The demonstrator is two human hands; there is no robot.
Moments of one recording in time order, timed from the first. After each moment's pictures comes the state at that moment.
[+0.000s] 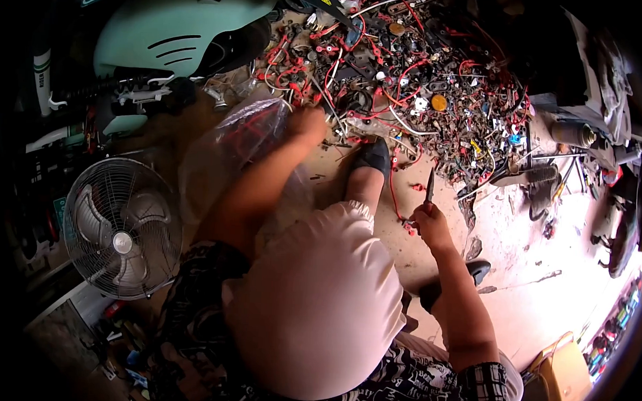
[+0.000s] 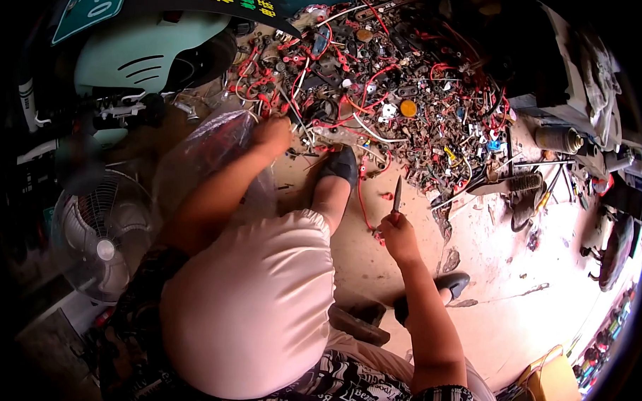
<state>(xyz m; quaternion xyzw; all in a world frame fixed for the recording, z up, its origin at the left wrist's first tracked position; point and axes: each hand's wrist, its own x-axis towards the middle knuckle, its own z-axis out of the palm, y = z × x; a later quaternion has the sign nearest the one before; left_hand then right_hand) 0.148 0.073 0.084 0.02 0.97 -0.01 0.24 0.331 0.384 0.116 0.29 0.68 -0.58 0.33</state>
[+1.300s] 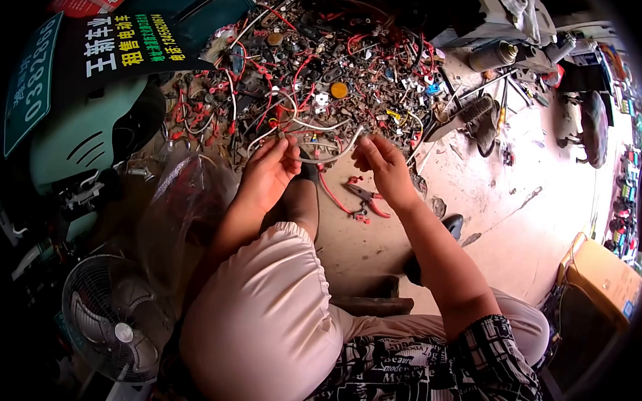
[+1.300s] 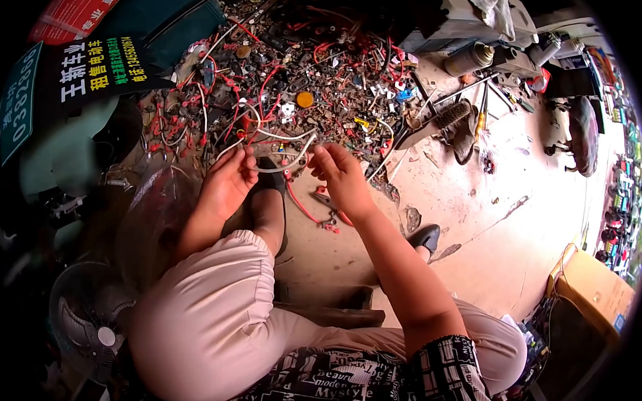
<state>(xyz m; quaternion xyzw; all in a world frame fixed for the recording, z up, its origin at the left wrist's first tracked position) 0.186 0.168 0.177 -0.19 0.38 0.83 0.36 0.253 0.393 0.181 0.23 0.65 -0.72 0.09</state>
